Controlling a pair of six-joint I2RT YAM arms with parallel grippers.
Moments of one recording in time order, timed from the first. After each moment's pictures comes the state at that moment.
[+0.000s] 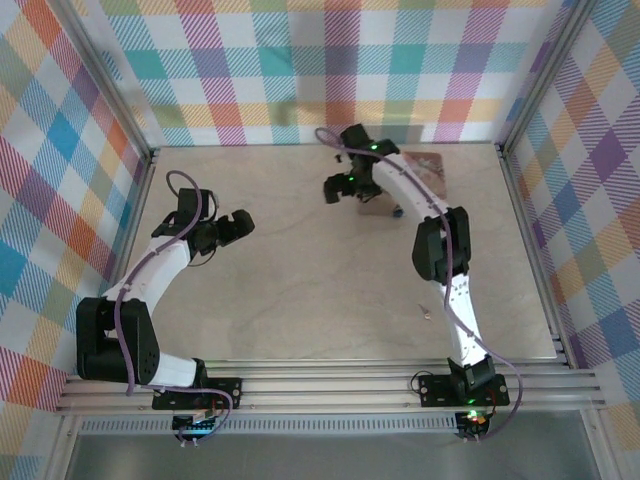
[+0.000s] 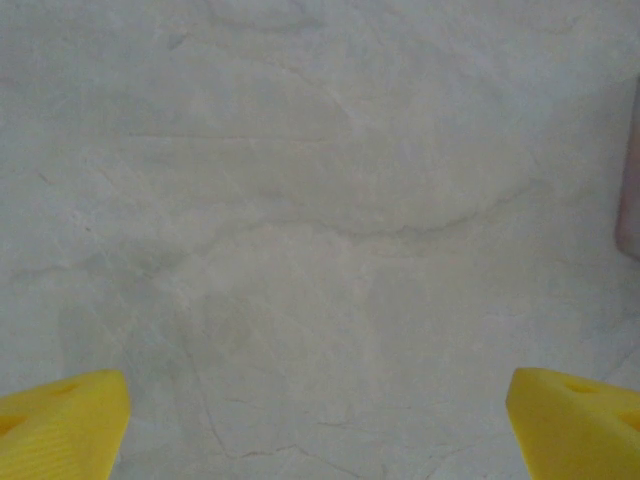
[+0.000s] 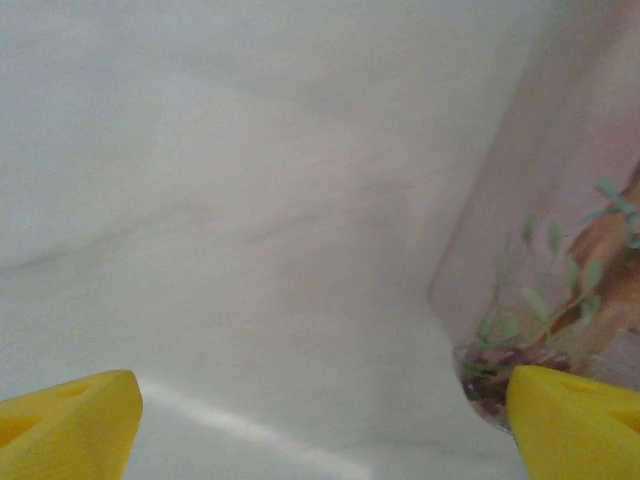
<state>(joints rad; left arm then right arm) -0.07 1.40 0.95 -0.47 0.18 -0.50 0.55 2.35 2.28 -1.10 -0.16 0.21</state>
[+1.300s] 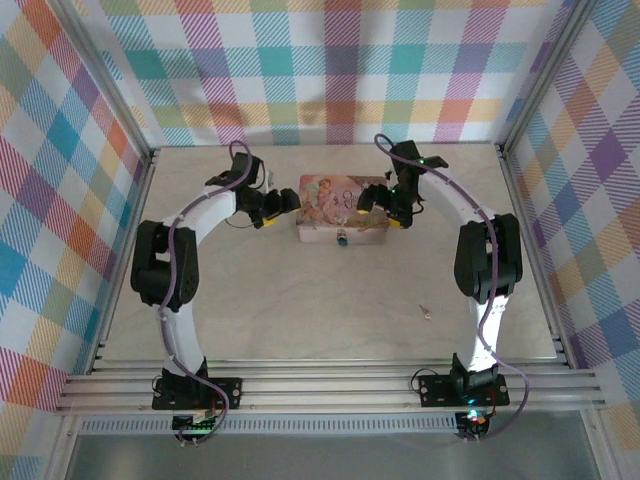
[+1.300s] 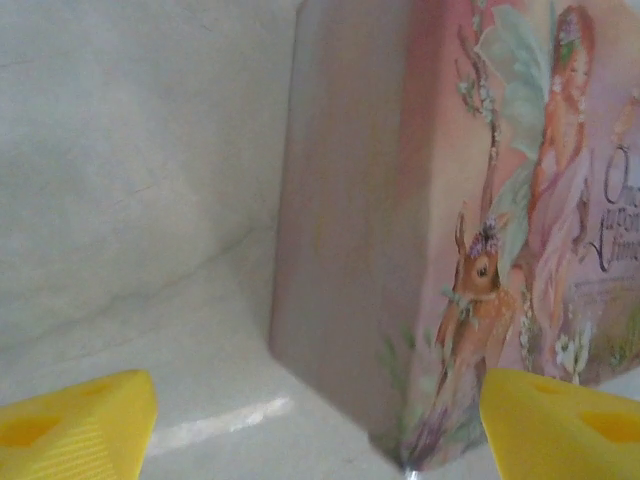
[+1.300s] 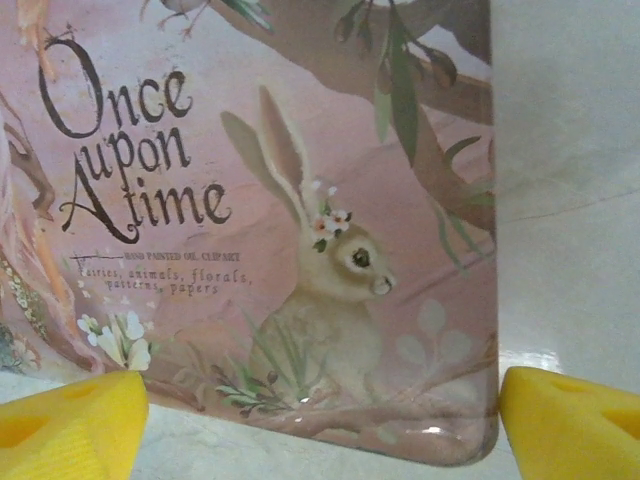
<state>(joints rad) -0.26 1.97 1.50 -0.57 0.45 -0.54 0.30 1.99 1.68 -0.94 -0.34 0.53</state>
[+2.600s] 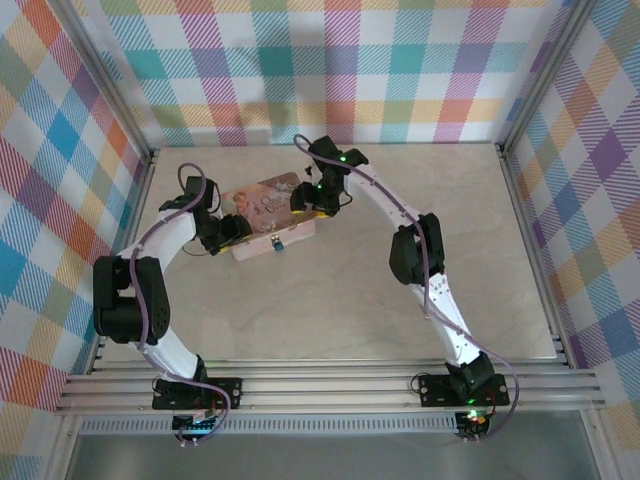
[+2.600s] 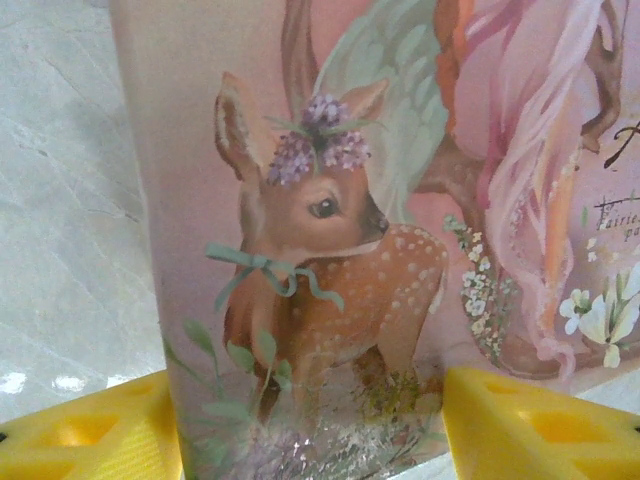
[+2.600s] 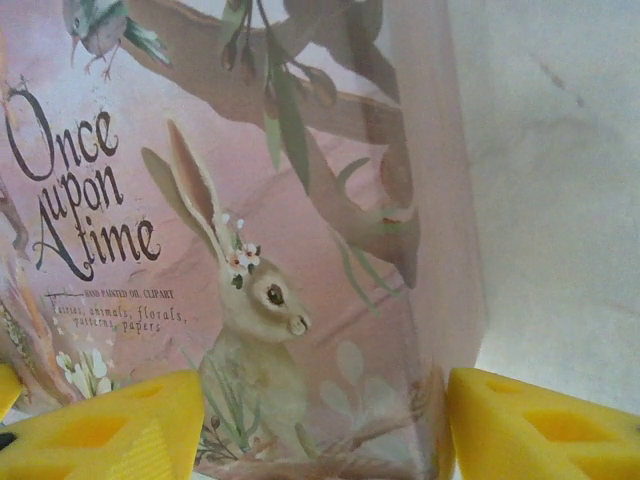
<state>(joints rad) -0.05 1.67 1.17 -0.70 0.29 -0.48 0.59 2.54 2.50 -1.11 -0.39 0.52</state>
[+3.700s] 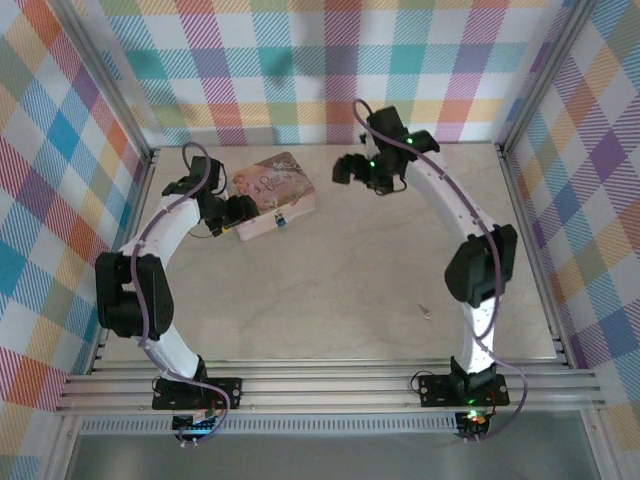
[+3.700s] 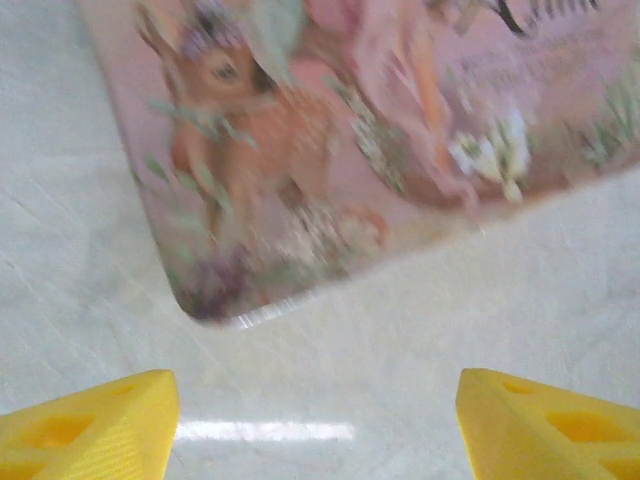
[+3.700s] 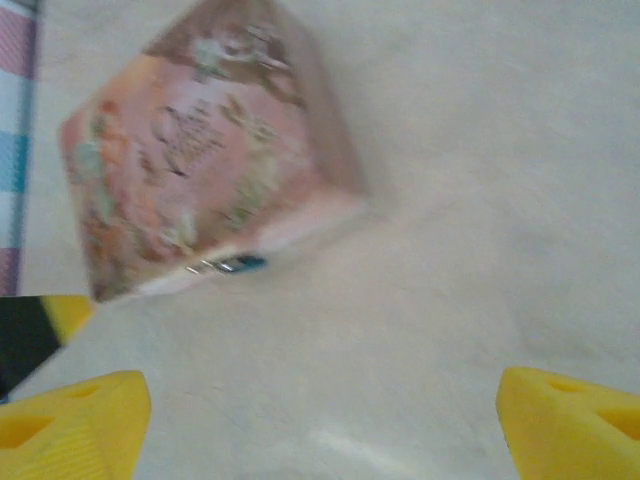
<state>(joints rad) -0.11 1.67 1.33 -0.75 0.24 -0.47 0.44 1.96 1.97 -1.05 -0.23 0.46</state>
